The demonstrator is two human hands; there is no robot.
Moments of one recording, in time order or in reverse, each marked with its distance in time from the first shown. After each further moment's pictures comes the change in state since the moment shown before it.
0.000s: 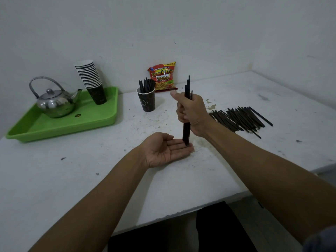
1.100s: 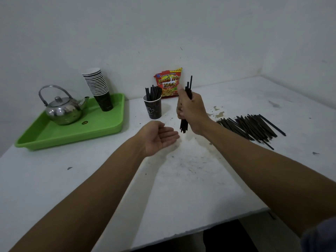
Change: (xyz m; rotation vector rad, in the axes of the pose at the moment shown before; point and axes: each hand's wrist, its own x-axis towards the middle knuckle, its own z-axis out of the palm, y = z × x) left_hand 0.003 0.060 0.001 0.194 0.242 0.295; right_hand 0.040 -0.004 0.020 -0.121 0.088 -0.060
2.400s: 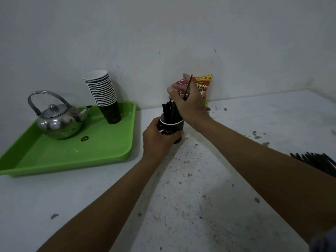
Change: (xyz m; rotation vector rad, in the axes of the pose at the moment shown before) left_hand 0.139 0.047 -0.058 0.622 0.462 0.911; right_hand 0.165 0.053 0.066 -0.362 -0.001 -0.168
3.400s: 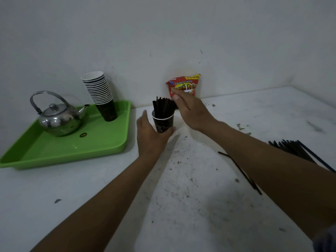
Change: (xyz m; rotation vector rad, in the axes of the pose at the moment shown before) left_hand -0.029 0.016 -0.002 0.254 0.089 -0.010; right_hand -0.037 0.005 -0.051 -0.381 -0.199 -0.145
